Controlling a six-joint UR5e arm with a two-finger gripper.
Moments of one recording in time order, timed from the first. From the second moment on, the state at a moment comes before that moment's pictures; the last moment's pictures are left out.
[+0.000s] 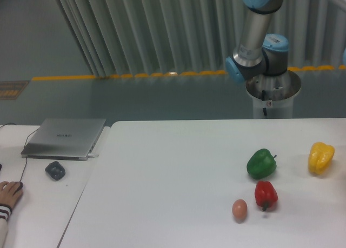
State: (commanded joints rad) arm 2.80 -1.97 -1.38 -1.24 1.50 2.23
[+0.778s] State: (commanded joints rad) arm 2.82 -1.98 -1.38 -1.21 1.49 2.24
